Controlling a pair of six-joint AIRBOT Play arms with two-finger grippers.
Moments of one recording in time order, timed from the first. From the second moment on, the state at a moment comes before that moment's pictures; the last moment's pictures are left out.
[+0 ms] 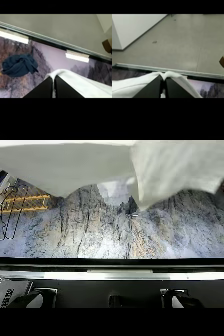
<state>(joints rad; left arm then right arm) 0.17 -0.99 2.01 1.28 -1.31 -1.81 -0.18 -0.92 2.04 -0.99 1.13 1.44</state>
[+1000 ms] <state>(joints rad) 0.00 -1.61 1.63 1.39 -0.99 -1.75 -0.15 -1.65 1.80 -1.01 1.17 1.53</state>
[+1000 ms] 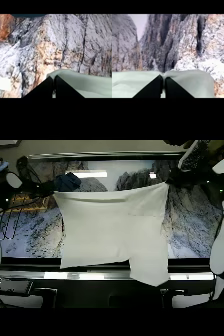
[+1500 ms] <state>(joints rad) -0.02 -1.85 1.67 1.39 -0.87 -1.74 -0.10 -1.86 1.78 -1.03 0.95 1.46</state>
